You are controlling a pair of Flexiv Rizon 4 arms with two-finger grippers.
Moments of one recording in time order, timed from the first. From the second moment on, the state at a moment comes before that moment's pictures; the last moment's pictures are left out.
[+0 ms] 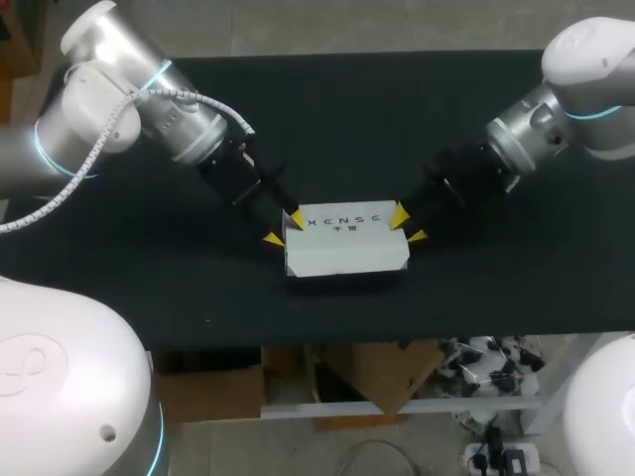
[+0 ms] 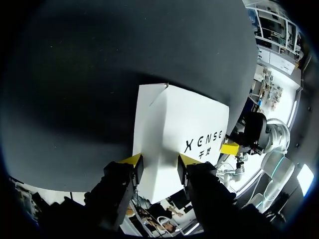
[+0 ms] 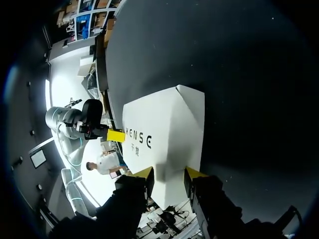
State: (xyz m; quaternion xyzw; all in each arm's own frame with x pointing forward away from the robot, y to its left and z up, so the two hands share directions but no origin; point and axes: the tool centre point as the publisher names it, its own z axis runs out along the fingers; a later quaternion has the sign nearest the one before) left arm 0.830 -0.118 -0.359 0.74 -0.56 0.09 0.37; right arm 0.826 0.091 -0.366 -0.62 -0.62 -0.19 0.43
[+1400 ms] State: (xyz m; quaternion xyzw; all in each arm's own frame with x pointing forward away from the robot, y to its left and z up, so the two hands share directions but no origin) left arm 0.812 -0.114 -0.358 0.74 -0.57 0.09 0.35; right arm 0.811 0.095 -0.364 -0.63 -0.63 -0.19 0.42
